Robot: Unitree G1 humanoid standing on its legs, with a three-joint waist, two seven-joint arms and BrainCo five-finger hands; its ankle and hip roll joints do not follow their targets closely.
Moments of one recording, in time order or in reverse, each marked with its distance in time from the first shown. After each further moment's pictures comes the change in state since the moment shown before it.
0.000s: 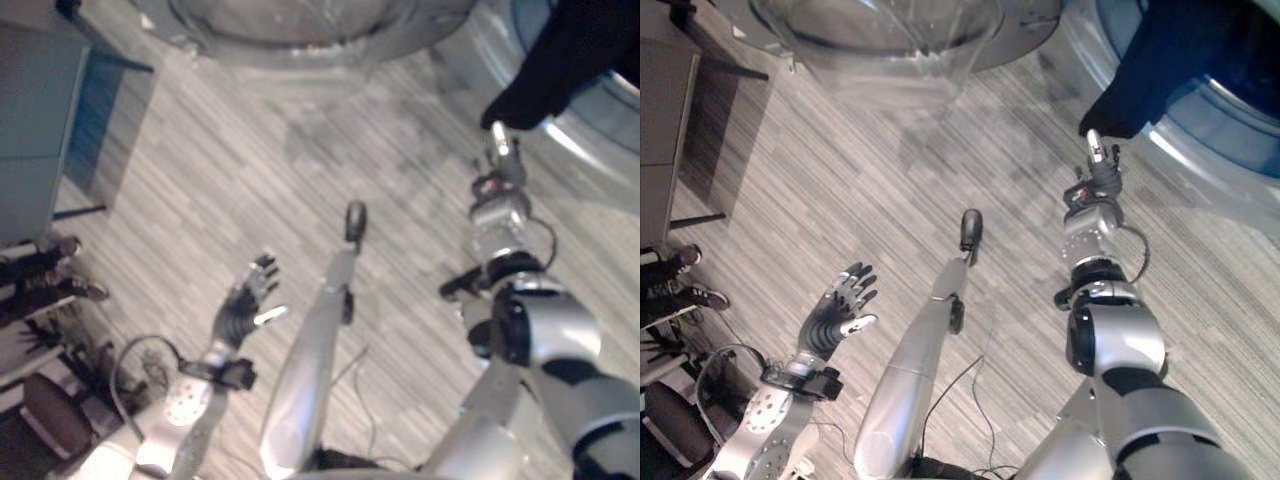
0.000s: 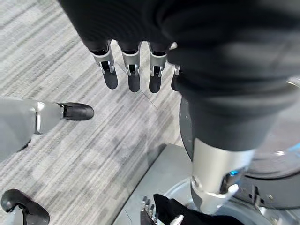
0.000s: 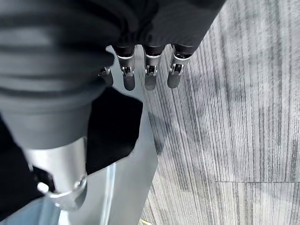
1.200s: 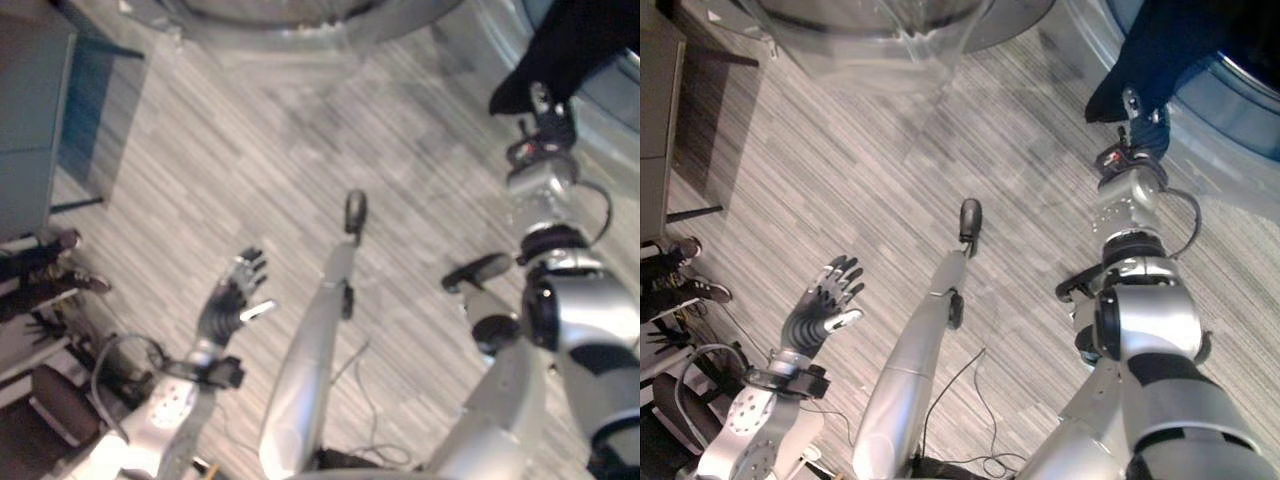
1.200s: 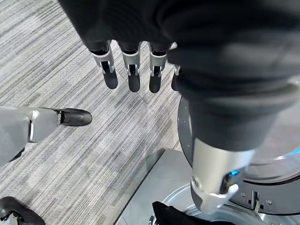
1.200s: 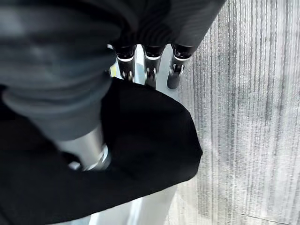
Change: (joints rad) left arm 0.029 0.028 0.050 -0.061 -0.037 -0.008 0.005; right arm -0.113 -0.134 0.130 0.036 -0.037 -0.008 -0.068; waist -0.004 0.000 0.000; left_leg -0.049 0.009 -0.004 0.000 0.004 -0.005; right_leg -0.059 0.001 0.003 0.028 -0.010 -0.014
